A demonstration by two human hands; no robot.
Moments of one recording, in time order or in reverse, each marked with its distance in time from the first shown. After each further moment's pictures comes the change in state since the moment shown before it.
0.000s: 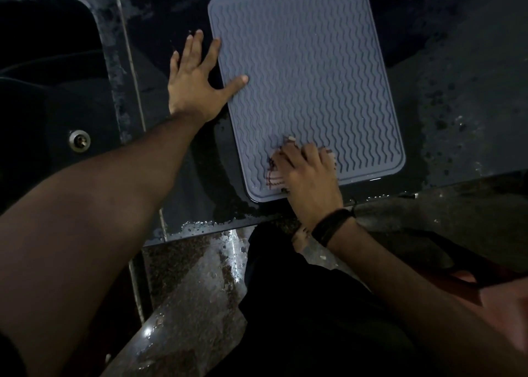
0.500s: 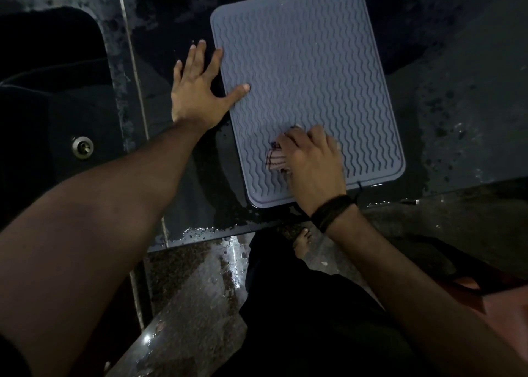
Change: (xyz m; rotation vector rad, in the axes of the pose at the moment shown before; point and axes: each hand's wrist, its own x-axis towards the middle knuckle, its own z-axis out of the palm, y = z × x) left_hand -0.001 0.002 0.000 0.009 0.001 0.007; right_hand 0.025 0.007 -0.022 0.057 0.019 0.059
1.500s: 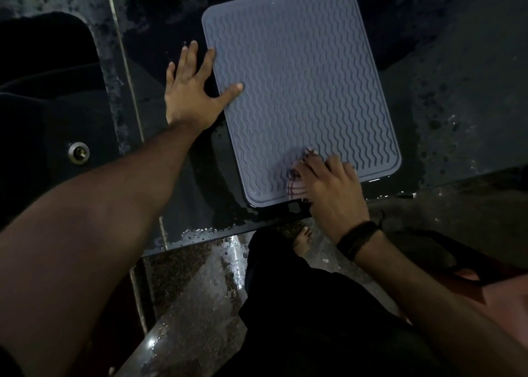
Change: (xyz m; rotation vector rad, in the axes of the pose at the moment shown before) left_hand -0.003 0.003 -0.006 -0.023 -0.025 -0.008; right_hand -0.048 0.027 0.017 -0.075 -0.037 -0.011
